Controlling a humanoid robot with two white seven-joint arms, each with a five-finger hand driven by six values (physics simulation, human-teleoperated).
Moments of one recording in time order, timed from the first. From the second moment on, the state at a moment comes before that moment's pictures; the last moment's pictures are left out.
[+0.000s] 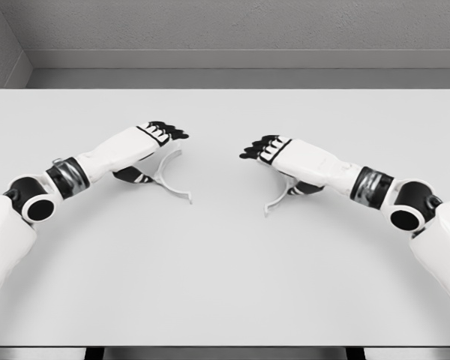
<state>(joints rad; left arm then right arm) -0.49 0.45 -0.43 -1.19 -0.69 -0.61 -0.21 -0.45 -0.48 0.48 -1.39 0.66 -0.61 0.29</state>
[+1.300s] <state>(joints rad) -0.54 0.39 -0.43 -1.13 -0.70 -0.61 -0.23 -0.65 -0.38 0.56 -1.11 0.67 -0.61 0.29</state>
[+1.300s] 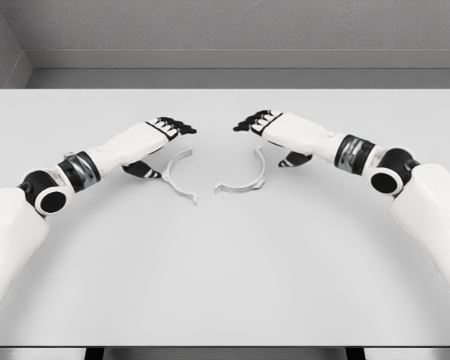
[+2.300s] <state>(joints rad) -0.54 0.39 -0.43 -1.12 -0.69 -0.61 -0.24 -0.70 -0.23 0.57 -0.97 0.70 -0.61 0.29</state>
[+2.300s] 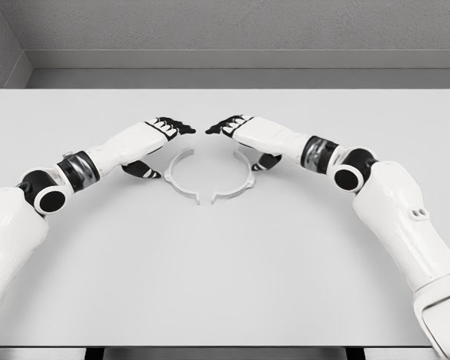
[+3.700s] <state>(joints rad) -0.55 0.36 -0.44 -1.11 -0.70 -0.61 -0.24 -0.11 -0.74 -0.02 -1.55 0.22 -0.61 0.45</state>
